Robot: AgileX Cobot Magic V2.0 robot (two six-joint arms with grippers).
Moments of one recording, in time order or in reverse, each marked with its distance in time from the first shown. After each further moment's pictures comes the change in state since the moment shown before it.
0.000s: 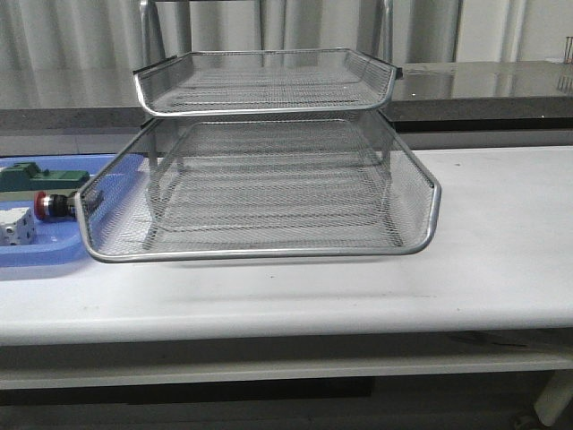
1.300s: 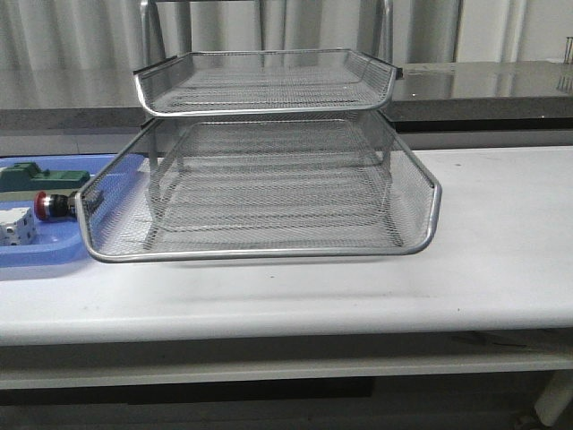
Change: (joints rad) left arm 0.000 0.000 0.000 0.000 0.000 0.000; right arm 0.000 -0.122 -0.002 -0.041 -0.028 0.016
